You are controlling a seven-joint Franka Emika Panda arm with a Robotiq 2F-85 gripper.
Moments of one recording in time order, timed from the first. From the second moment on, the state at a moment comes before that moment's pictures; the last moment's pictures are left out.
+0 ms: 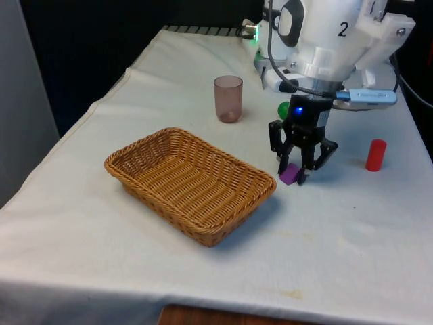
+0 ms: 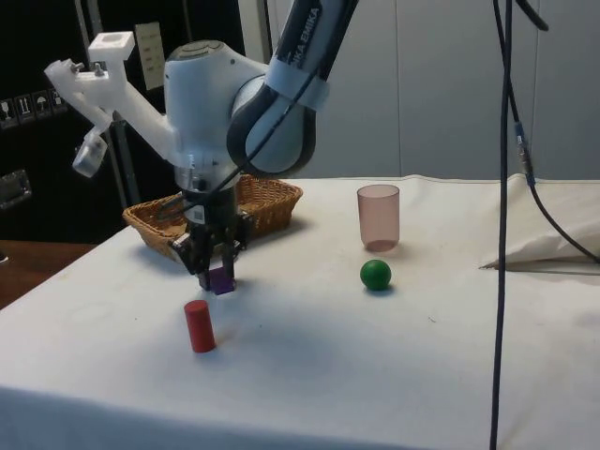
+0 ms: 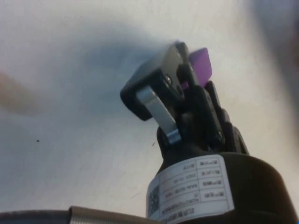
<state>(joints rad) 0.26 0.62 -0.15 -1.99 -0.25 2.75 0.86</state>
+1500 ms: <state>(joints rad) 0.26 0.42 -0.19 -1.99 -0.25 2.64 0.85</state>
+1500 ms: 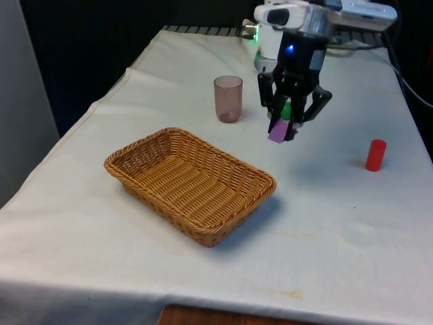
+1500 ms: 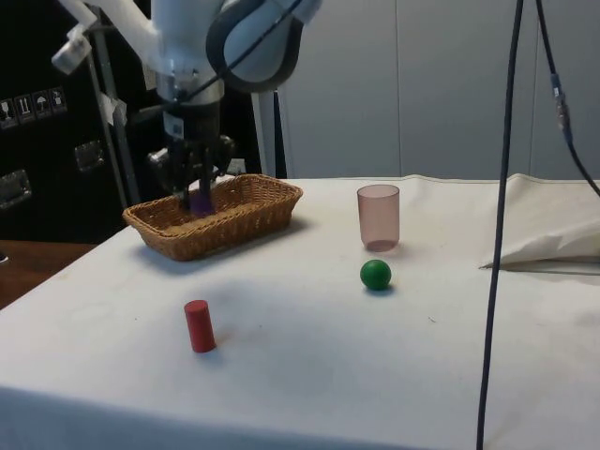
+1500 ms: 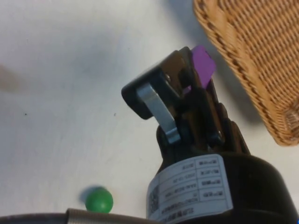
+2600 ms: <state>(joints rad) 0.25 0.44 -0.31 -1.91 -0.25 2.63 0.69</state>
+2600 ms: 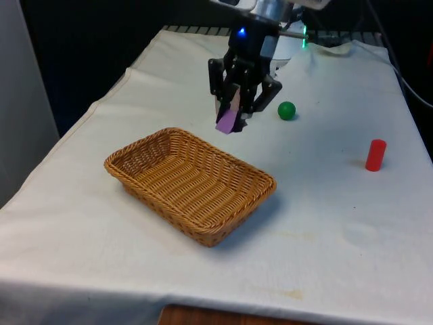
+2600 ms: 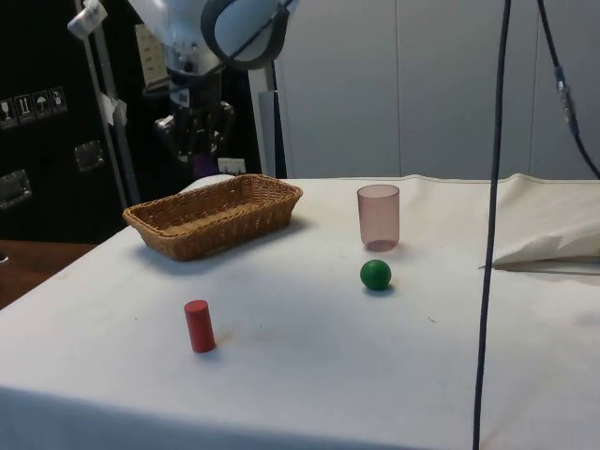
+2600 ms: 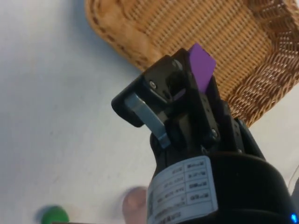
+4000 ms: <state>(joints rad) 0.18 0.73 -0.38 -1.81 -0.02 2.77 0.50</state>
